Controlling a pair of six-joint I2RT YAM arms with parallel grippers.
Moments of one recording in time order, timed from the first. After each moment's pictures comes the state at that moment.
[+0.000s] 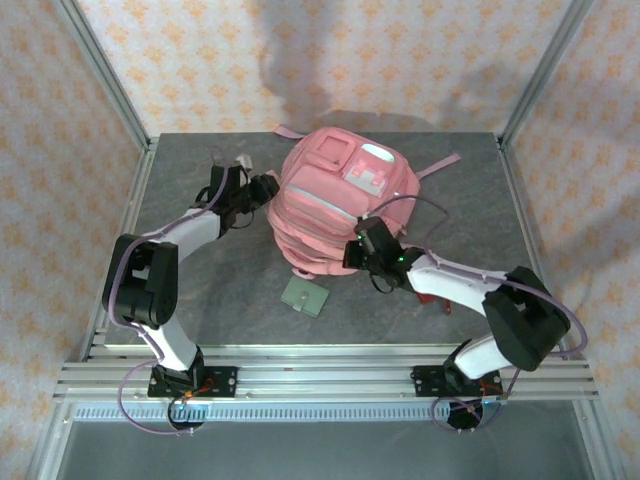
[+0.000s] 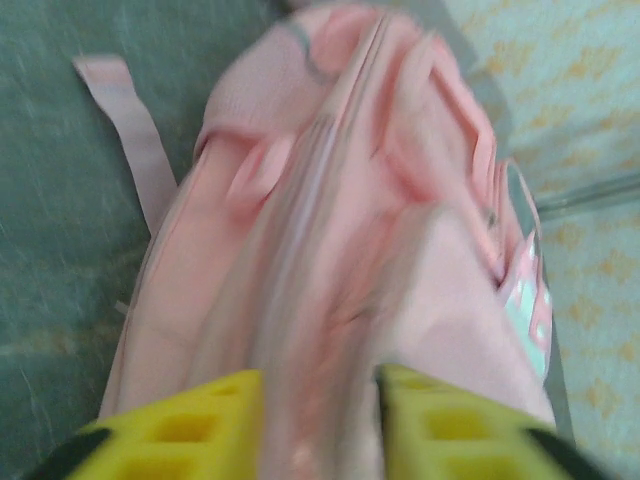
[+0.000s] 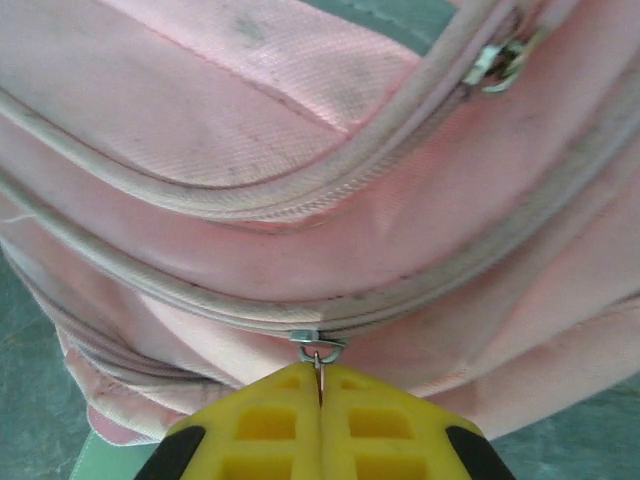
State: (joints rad) left arm -0.15 1.70 1.05 0.12 0.31 -0.77; right arm 0.71 1.48 0.78 -0.09 0.04 0.69
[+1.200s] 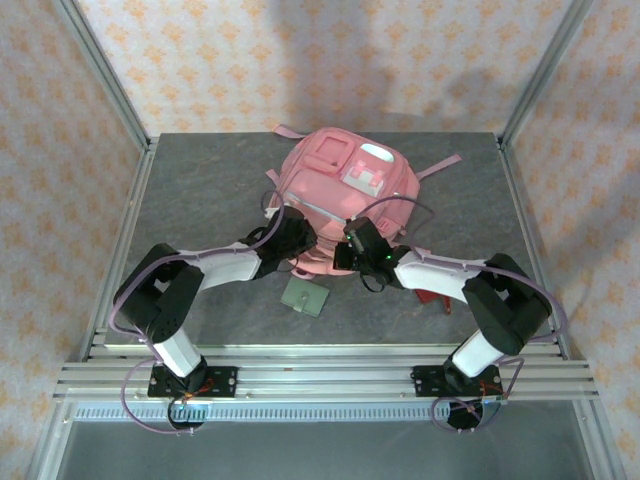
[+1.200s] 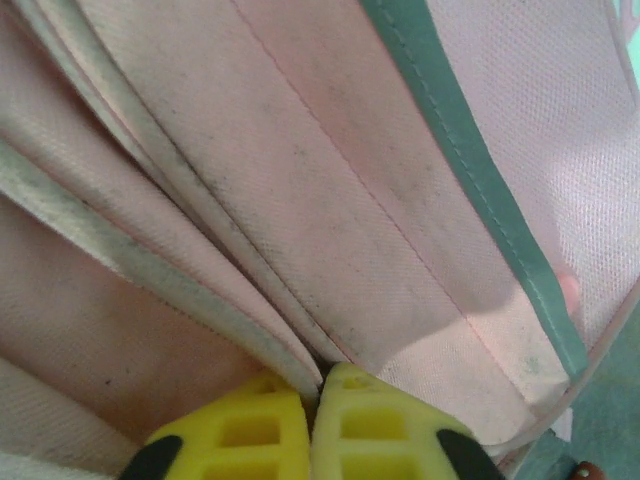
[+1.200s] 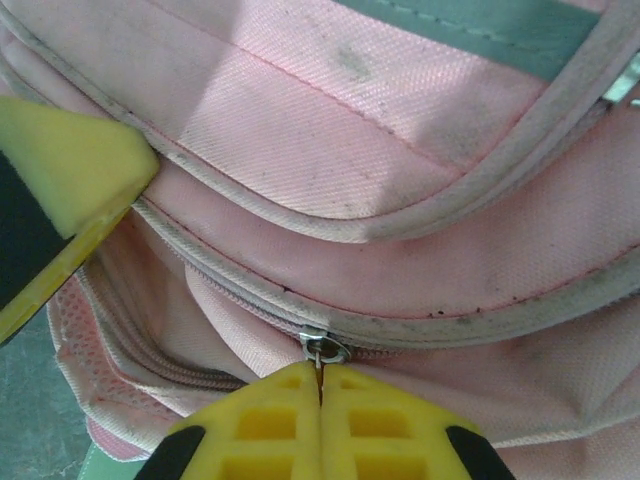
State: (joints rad) left arm -0.58 1.68 0.86 0.13 -0.06 -1.01; right arm 0.72 1.57 0.81 -0.04 0.01 0.69
